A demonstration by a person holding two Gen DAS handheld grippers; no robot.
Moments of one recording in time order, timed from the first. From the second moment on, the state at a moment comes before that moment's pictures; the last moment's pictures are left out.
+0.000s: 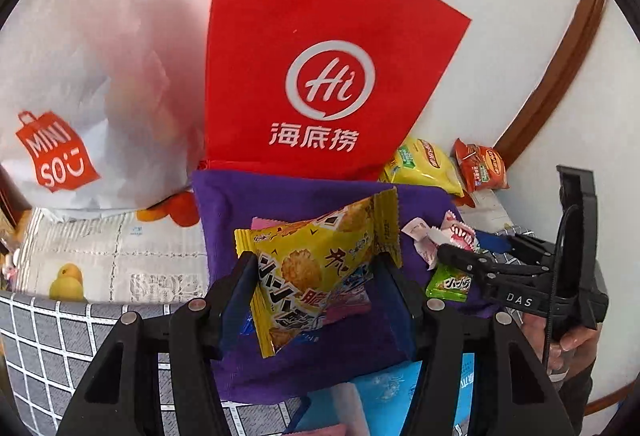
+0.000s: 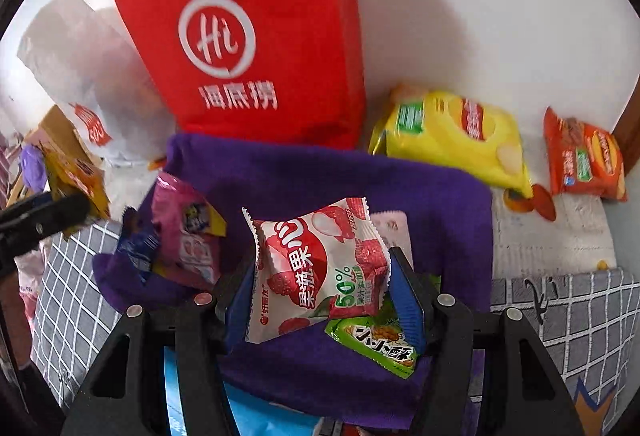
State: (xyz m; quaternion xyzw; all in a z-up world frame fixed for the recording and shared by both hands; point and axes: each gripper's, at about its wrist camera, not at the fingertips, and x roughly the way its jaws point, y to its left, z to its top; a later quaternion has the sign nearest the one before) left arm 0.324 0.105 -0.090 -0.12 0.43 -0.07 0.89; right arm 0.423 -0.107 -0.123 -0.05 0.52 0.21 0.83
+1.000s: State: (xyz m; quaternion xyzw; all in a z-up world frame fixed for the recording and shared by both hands) left arm 0.334 0.074 -0.123 -0.11 0.50 -0.11 0.85; right arm 0.417 -0.110 -0.114 -0.05 0.52 0.21 0.83
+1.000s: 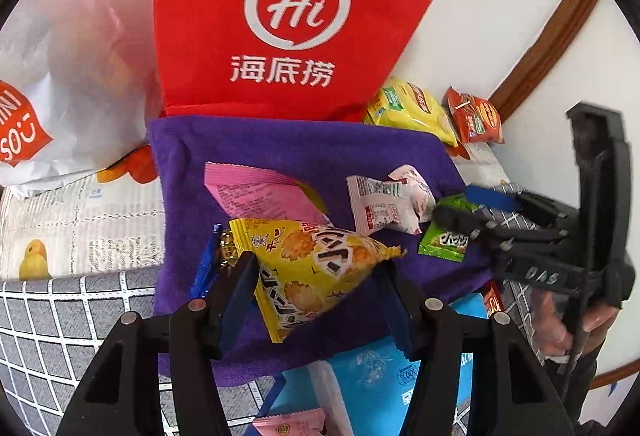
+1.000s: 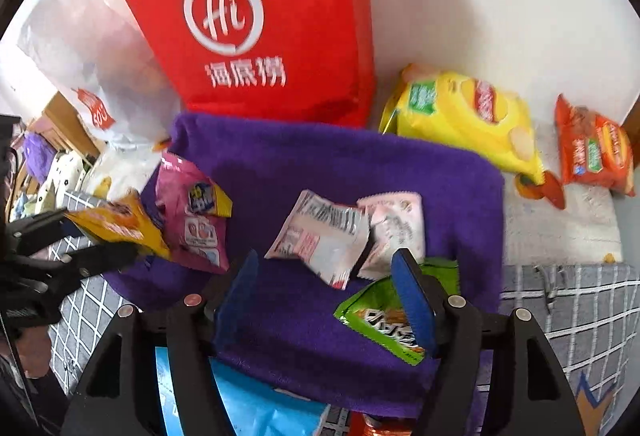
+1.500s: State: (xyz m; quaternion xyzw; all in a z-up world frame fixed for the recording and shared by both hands) left arm 0.337 0.055 -0.137 -0.11 0.52 -0.13 0.84; right arm 0.419 -0.130 -0.097 -0.04 0.49 0.18 0.85
